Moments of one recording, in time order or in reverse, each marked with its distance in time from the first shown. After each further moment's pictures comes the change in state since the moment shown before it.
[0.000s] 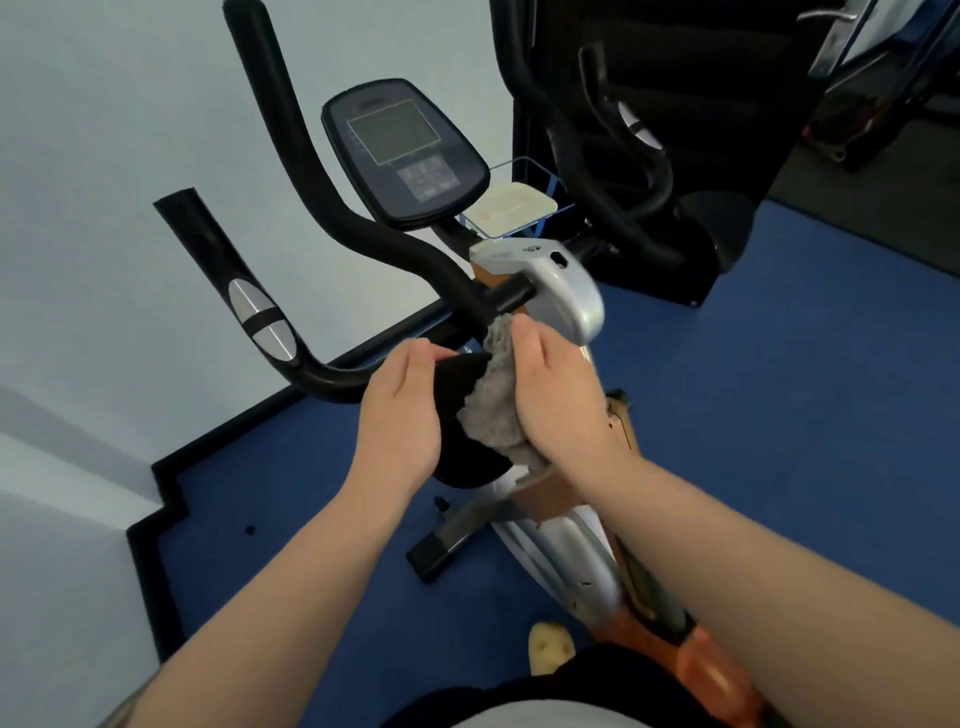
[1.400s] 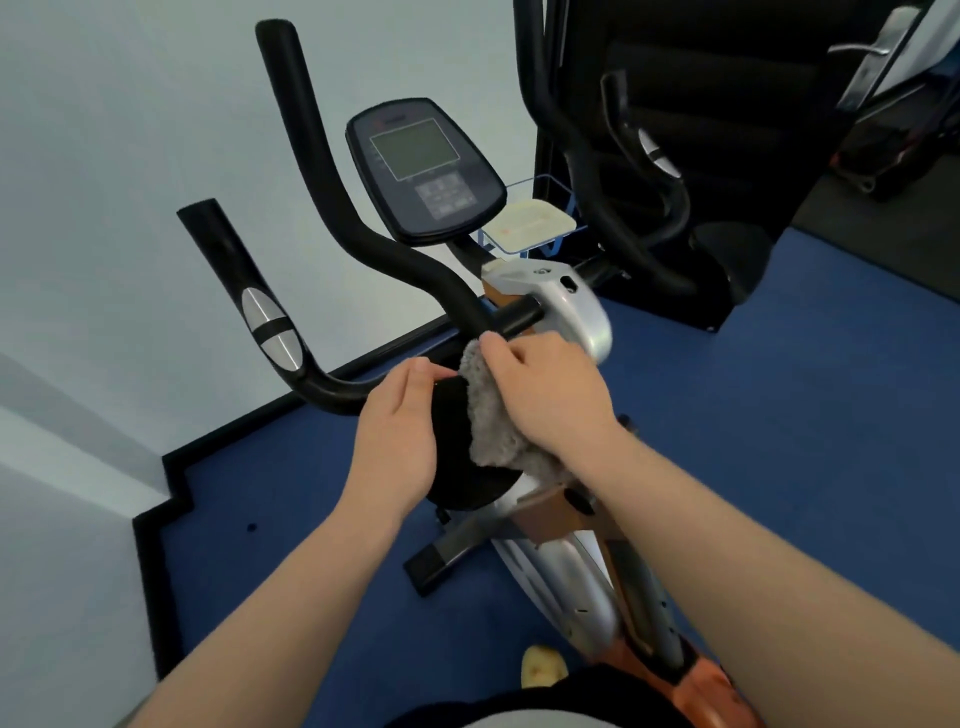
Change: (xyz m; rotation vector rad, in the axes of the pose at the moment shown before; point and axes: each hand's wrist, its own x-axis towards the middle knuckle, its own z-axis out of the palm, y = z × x) left_hand -0.001 0.001 0.000 0.003 0.034 -0.010; right_hand 0.027 -0.017 -0.006 -0.338 -0.199 -0.156
